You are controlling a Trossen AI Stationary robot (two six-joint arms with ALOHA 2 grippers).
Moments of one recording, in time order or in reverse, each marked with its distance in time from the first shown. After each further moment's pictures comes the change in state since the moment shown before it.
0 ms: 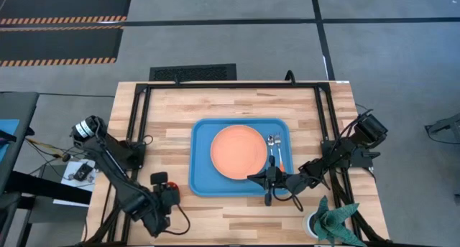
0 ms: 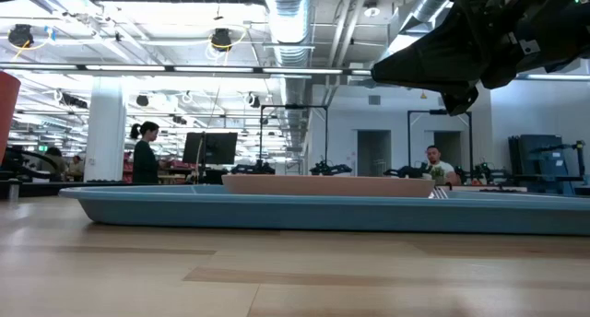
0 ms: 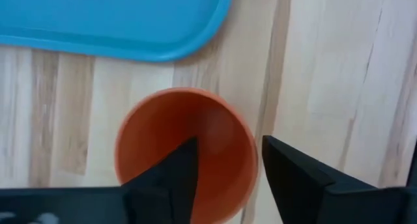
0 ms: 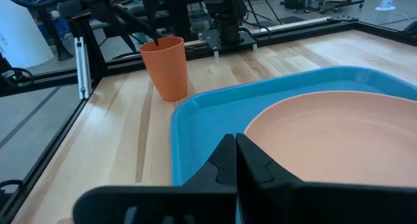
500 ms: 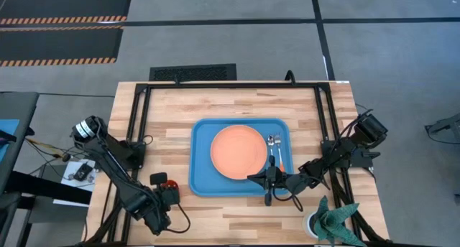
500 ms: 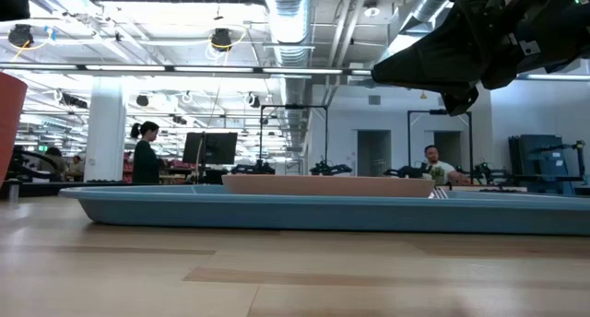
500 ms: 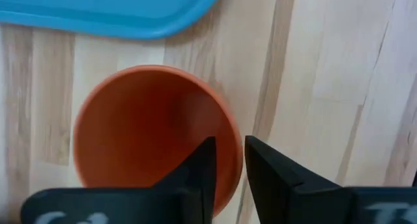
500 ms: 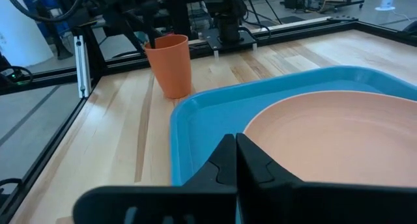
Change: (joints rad) left arm 0.000 0.002 -0.061 0.051 0.058 -0.014; right arm 0.000 0.000 0.000 -0.003 0.000 -0.002
